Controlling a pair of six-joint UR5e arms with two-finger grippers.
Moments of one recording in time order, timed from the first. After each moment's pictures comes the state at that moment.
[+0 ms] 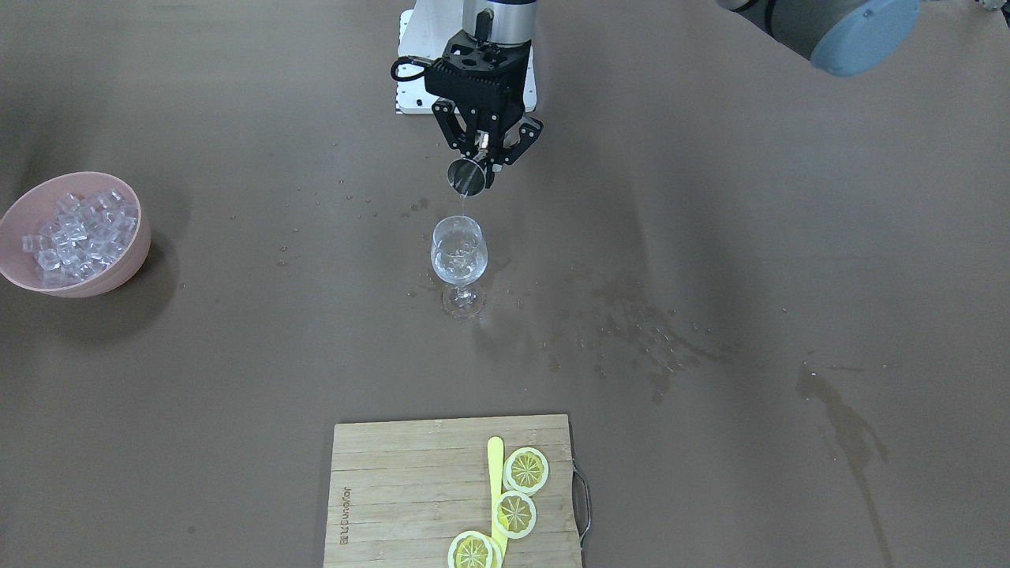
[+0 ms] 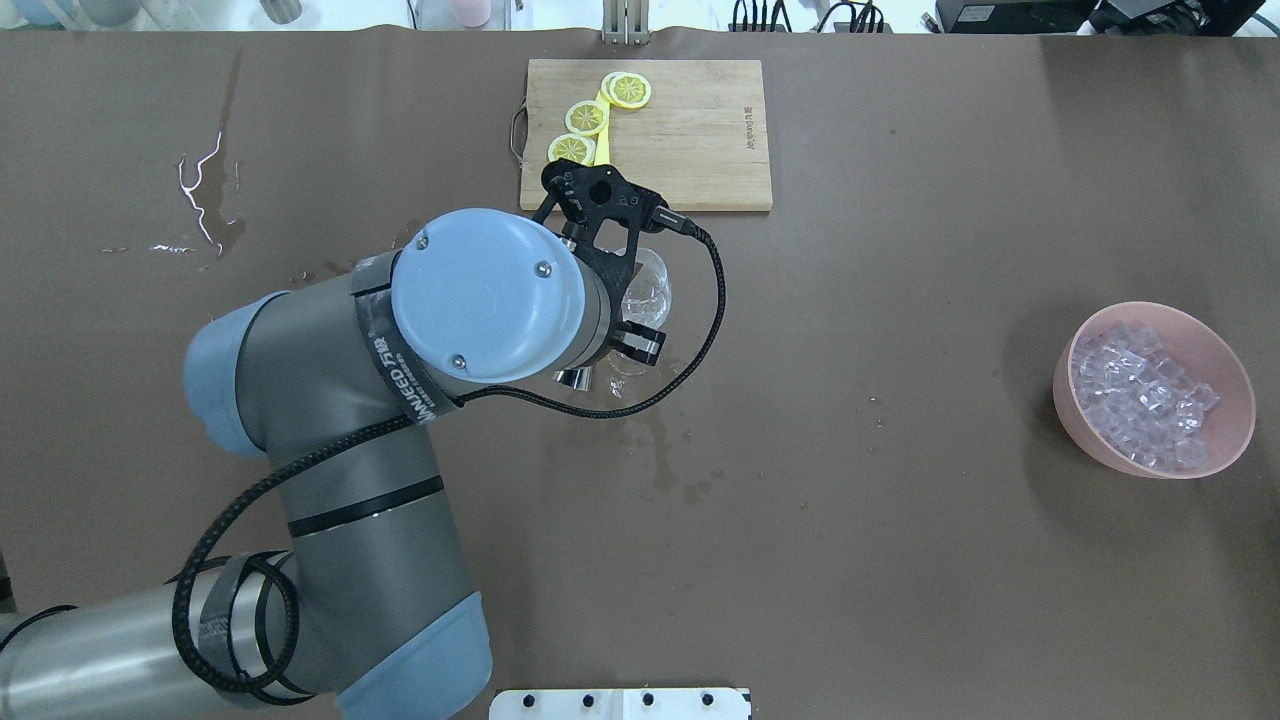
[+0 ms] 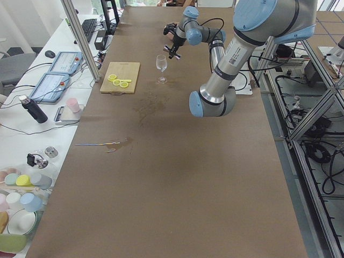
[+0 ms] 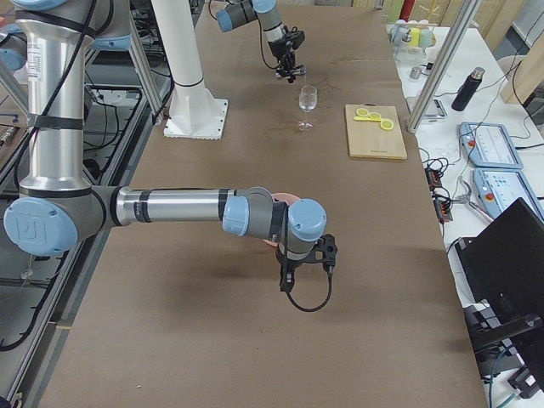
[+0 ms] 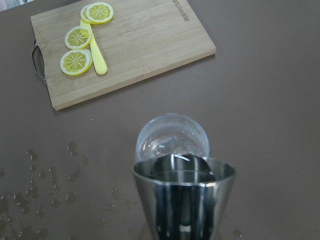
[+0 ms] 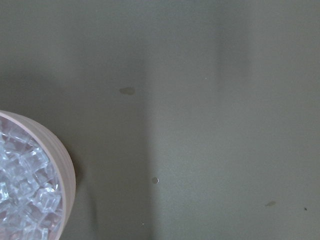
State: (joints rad) left arm -0.46 -2.39 -1.91 -1.38 -1.57 -0.89; right arm 1.55 -1.66 1.72 -1.76 2.42 -0.08
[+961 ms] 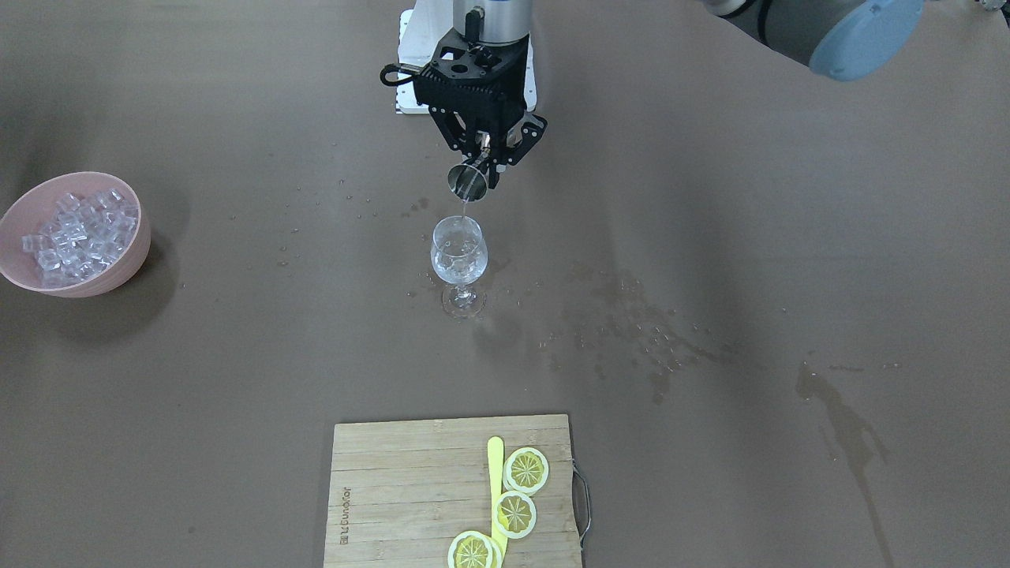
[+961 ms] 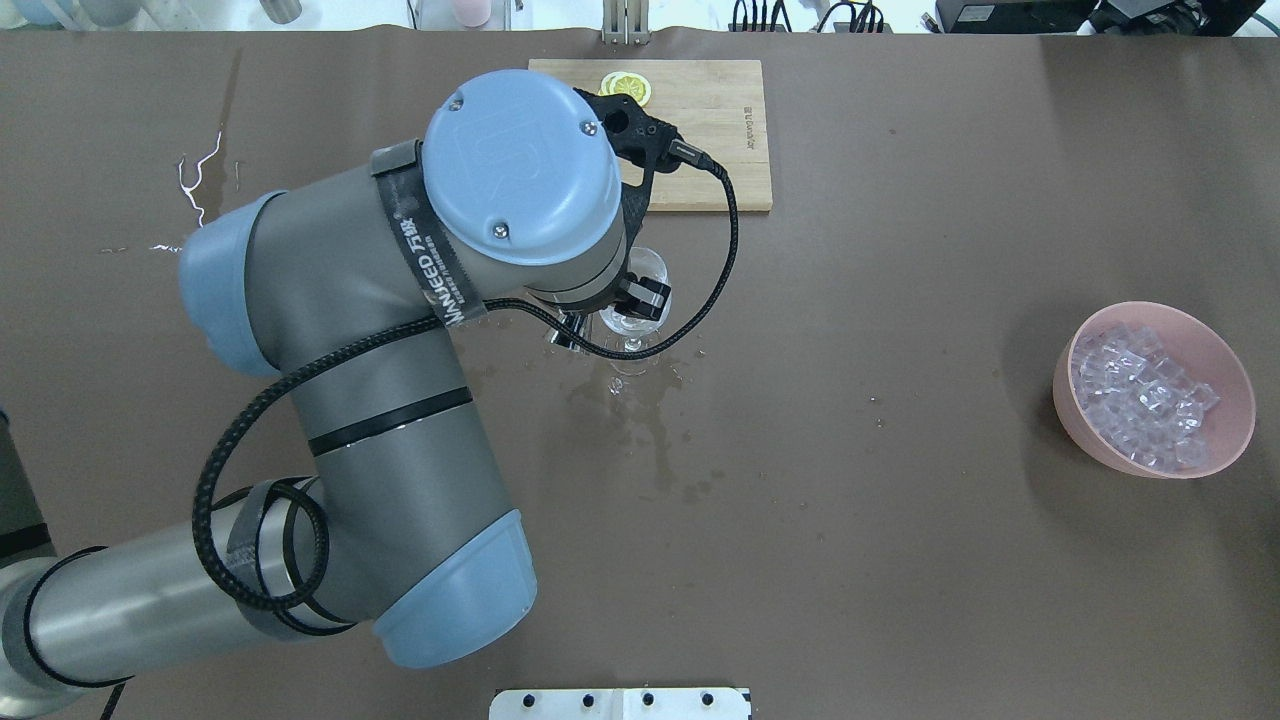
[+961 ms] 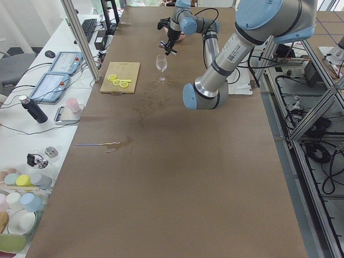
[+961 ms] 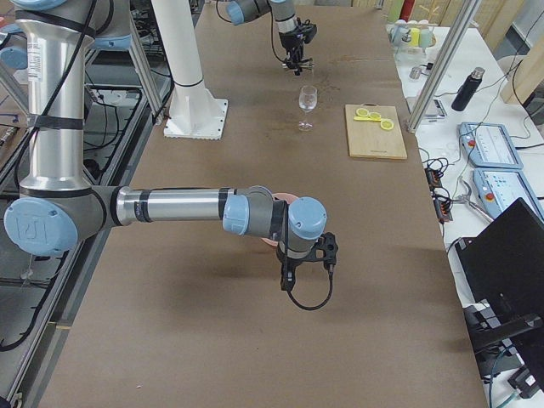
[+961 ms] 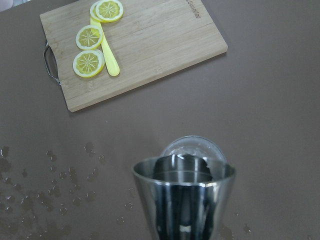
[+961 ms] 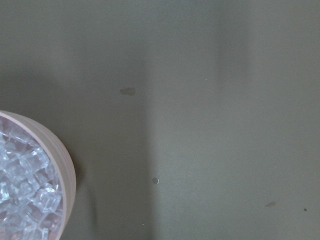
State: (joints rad) left arm -0.52 -2.51 -1.87 -1.21 -1.66 -0.83; right arm 1.55 -1.66 1.72 -1.76 2.41 -0.08
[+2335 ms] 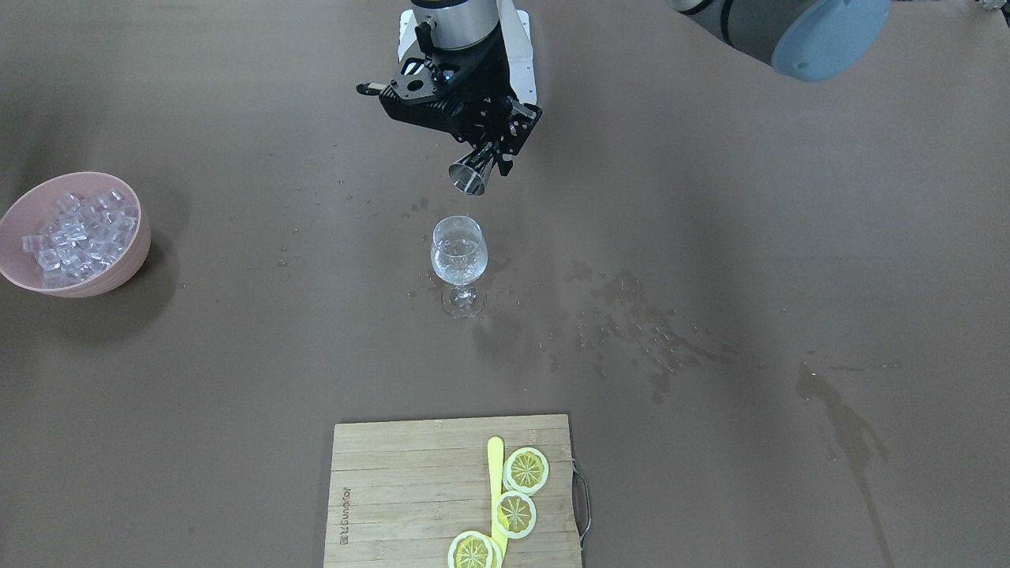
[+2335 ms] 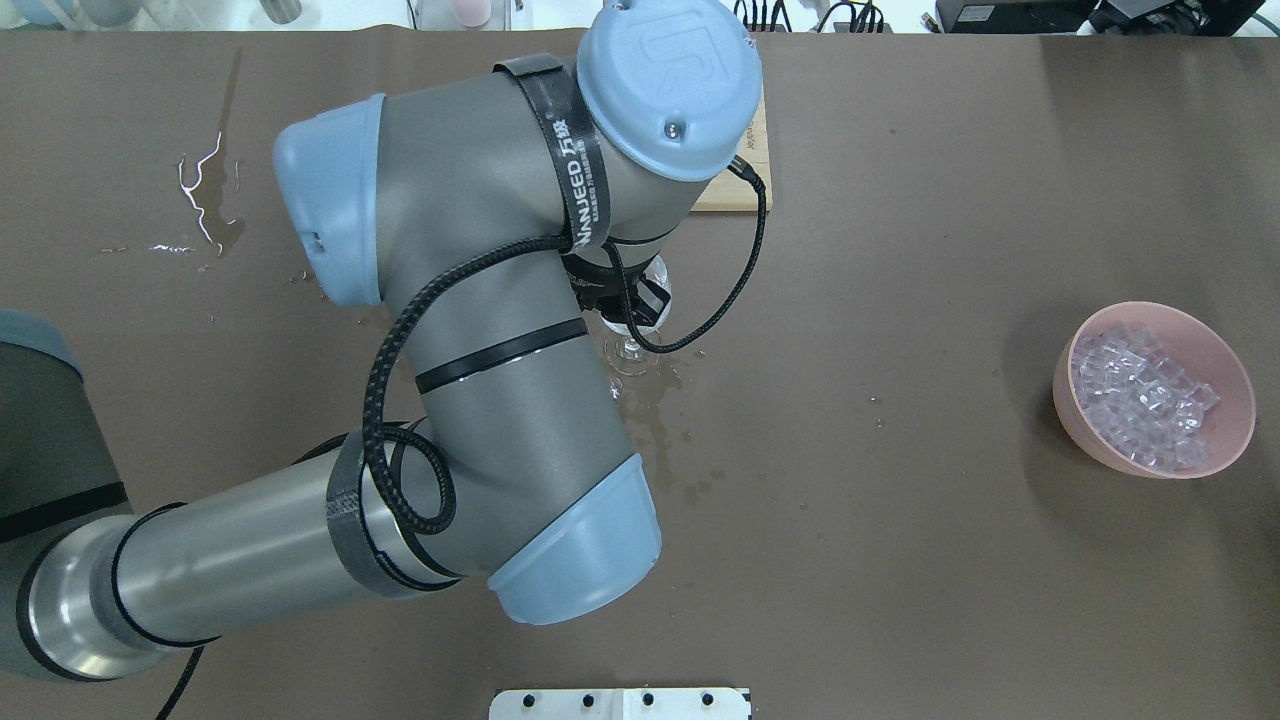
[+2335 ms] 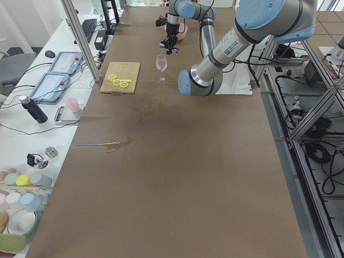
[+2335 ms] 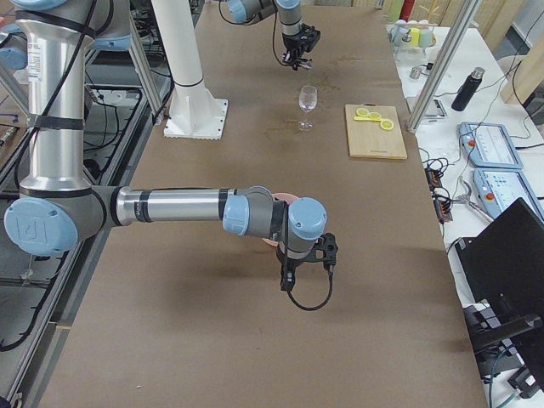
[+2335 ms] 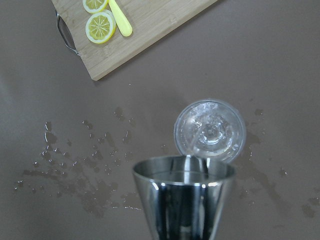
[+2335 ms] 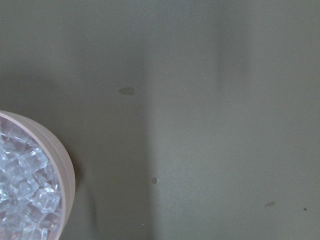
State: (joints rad) left arm -0.54 -2.67 -1.75 -0.87 -1.71 -0.61; right arm 1.55 -1.66 1.72 -1.76 2.41 -0.08
